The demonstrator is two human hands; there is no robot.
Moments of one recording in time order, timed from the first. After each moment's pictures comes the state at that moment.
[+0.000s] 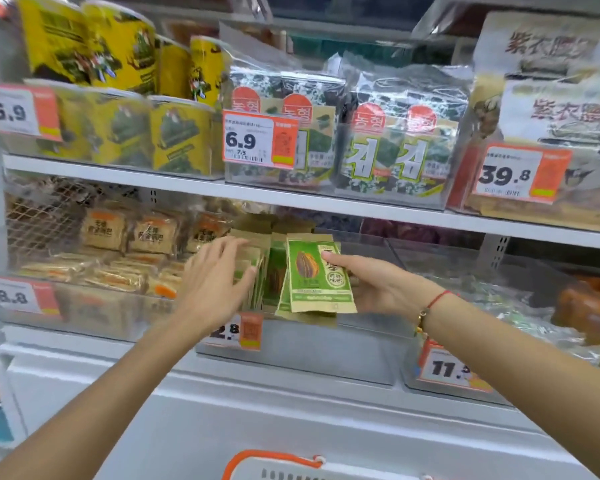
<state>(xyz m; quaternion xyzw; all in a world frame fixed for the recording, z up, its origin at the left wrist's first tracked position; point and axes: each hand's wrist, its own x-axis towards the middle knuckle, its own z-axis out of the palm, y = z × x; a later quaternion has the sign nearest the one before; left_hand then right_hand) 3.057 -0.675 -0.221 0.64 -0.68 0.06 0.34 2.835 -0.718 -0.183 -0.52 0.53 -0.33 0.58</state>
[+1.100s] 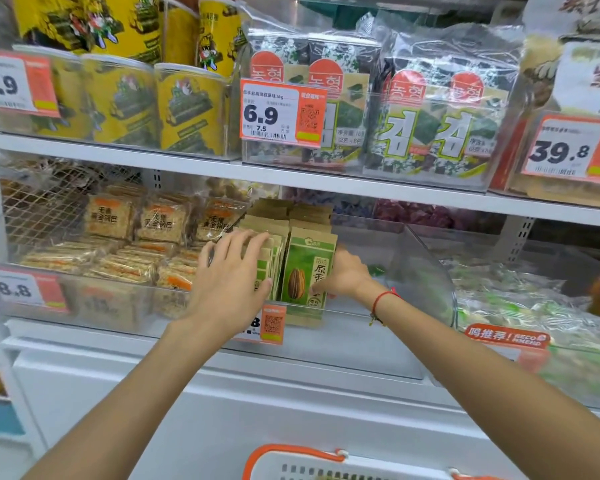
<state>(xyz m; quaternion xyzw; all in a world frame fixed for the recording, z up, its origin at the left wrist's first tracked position) 3.071 -0.684 -0.240 0.63 -0.72 0.13 0.27 2.893 -0.780 -0.239 -0.71 0.65 -0.21 0.16</state>
